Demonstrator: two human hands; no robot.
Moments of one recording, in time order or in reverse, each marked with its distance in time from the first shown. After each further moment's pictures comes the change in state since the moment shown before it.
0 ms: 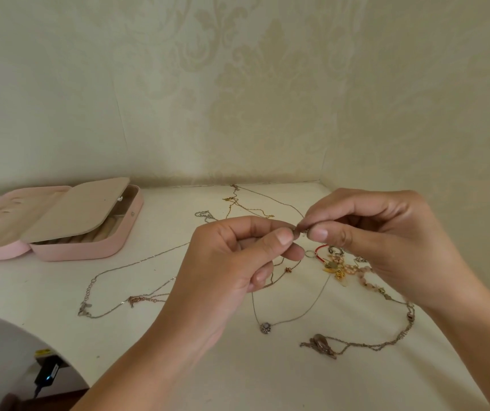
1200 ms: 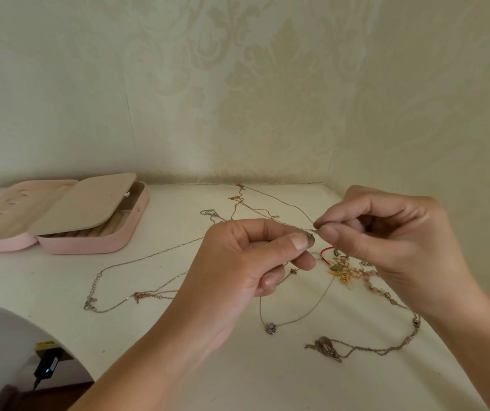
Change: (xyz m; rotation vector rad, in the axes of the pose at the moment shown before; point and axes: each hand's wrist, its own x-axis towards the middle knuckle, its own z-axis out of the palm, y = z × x) left_hand 0.001 -0.001 -0.005 -0.019 -0.086 -0.038; right_hand -0.001 0.003 0.006 0.003 0.059 -0.095
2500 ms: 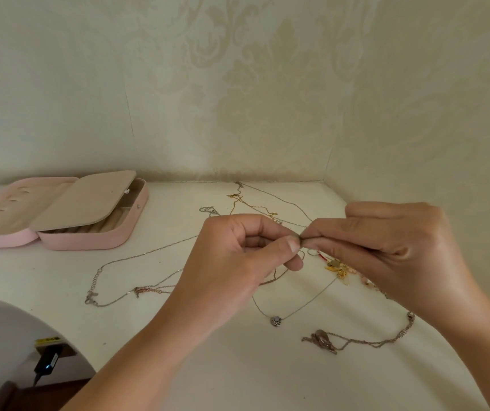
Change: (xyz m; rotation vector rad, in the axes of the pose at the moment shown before) left_hand 0.002 -0.005 -0.005 0.213 0.044 0.079; right_hand -0.003 -0.008 -0.006 -0.767 -0.143 -0.396
